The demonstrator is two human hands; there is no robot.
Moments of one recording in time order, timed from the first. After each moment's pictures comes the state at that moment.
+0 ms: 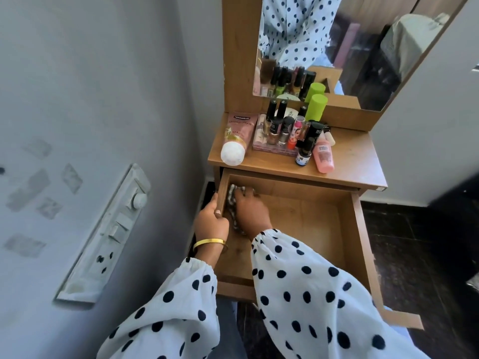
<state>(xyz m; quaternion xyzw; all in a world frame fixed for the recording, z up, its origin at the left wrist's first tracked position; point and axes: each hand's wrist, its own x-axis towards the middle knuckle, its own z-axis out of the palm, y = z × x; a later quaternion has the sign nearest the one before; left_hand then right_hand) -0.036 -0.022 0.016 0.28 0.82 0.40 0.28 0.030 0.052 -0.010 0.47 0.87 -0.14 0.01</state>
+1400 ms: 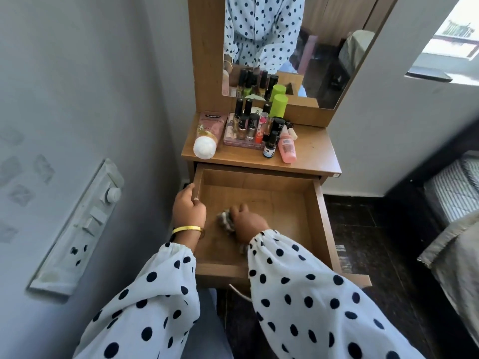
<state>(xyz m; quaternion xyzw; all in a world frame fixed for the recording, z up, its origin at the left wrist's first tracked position) -0.032 -0.020 0.018 0.30 0.80 0.46 0.25 0.085 0.024 0.001 0.50 0.83 -0.18 0.16</state>
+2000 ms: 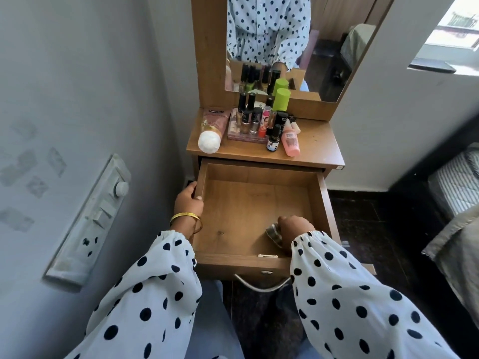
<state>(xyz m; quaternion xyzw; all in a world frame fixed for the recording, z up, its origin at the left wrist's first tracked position) -0.053 -0.023 0.017 0.30 0.78 0.40 0.37 0.165 0.019 0.020 0.56 0.78 -0.15 0.25</state>
